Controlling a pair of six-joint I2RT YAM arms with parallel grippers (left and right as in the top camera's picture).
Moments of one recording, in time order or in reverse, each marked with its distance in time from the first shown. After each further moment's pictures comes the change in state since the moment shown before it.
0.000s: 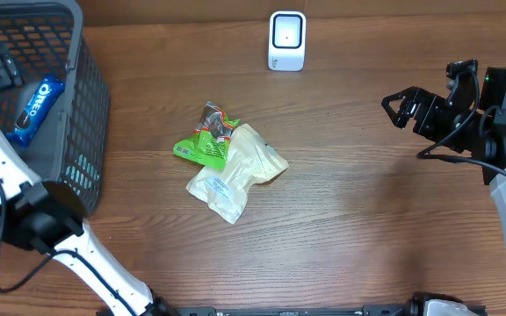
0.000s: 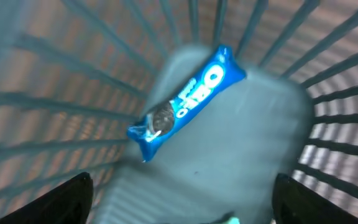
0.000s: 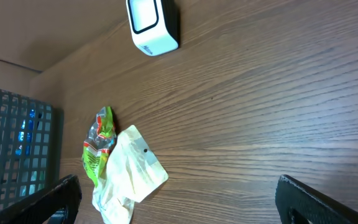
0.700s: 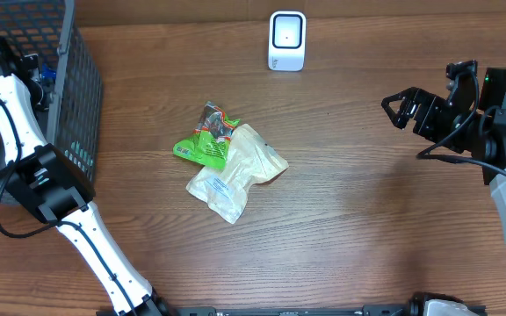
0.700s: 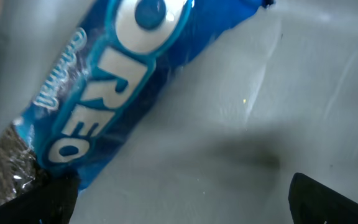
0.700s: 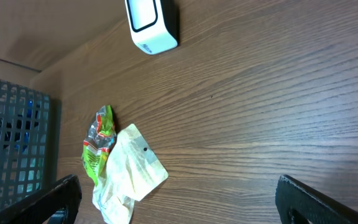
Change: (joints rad) left arm -0.031 0.347 -0.043 0.253 0.016 0.056; right arm 0.000 0.000 0.000 -0.007 -0.001 0.001
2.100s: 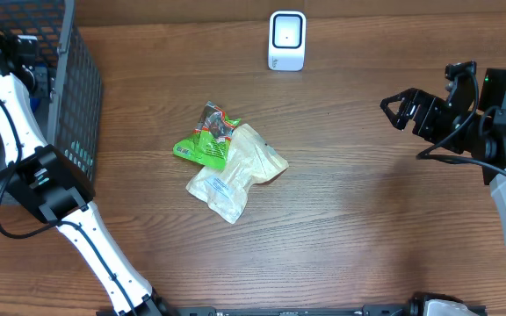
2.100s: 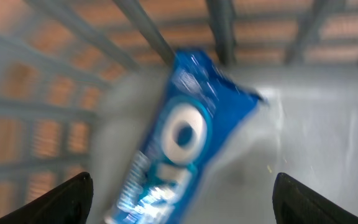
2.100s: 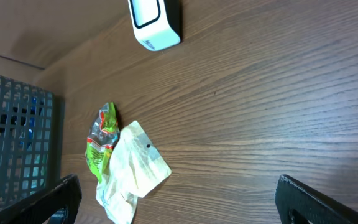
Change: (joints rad) left arm 0.000 0.012 0.028 0.181 0.000 0.283; right arm 0.000 0.000 0.000 -0.011 -0.015 0.000
